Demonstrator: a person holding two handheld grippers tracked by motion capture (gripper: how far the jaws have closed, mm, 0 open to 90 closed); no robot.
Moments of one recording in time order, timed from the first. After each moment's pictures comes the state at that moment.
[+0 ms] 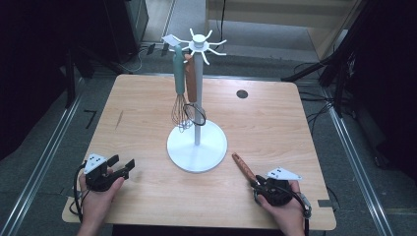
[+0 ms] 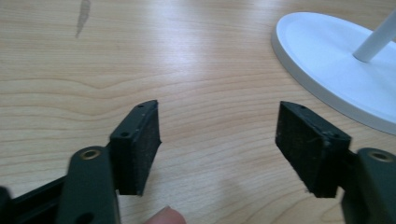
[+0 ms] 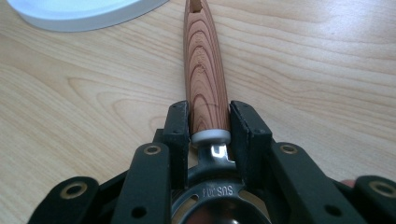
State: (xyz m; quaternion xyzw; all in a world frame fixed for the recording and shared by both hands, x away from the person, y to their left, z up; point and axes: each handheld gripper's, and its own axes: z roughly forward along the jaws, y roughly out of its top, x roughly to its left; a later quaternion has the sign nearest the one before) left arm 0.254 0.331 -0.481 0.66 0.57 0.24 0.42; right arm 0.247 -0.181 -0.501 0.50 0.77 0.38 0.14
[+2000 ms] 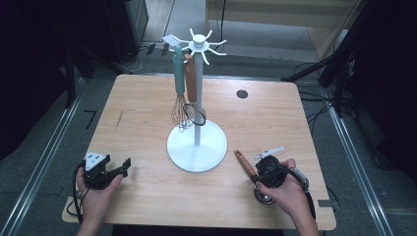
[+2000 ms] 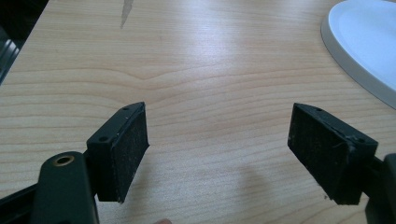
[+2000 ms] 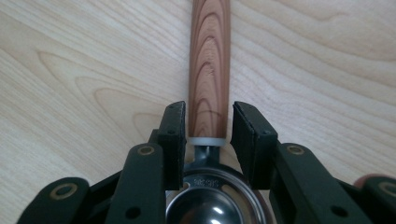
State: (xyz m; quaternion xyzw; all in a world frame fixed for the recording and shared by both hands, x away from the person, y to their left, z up) left arm 0.260 0.335 -0.484 0.65 0.60 0.27 0.37; right arm 0.292 -0.160 -0.459 0.48 0.85 0.19 0.08
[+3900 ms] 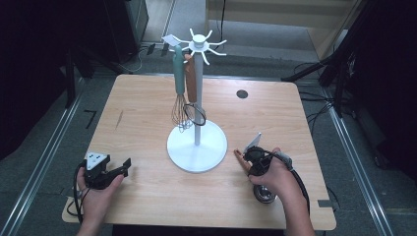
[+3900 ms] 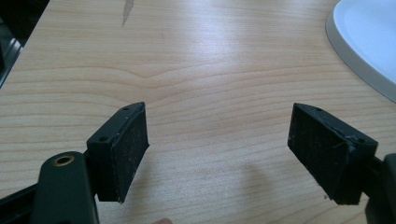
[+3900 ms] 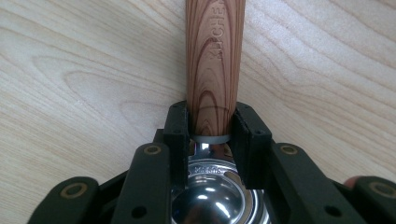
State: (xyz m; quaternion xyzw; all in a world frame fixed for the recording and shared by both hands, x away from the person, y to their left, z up) left arm 0.261 0.334 -0.485 0.66 0.60 0.28 0.36; right arm 0.333 -0.128 -0.463 0.50 0.87 0.00 0.00
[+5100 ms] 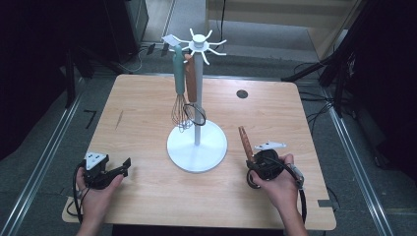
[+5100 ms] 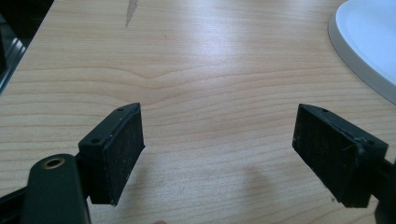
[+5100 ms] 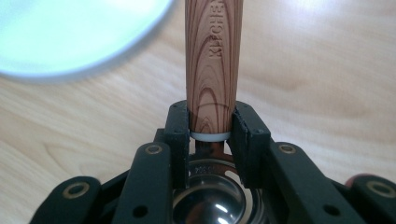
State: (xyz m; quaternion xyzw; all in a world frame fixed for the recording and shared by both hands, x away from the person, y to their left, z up) left arm 0.261 0.335 -0.485 0.65 0.60 0.28 0.37; right arm 0.302 -0.148 -0.450 0.52 0.79 0.28 0.15
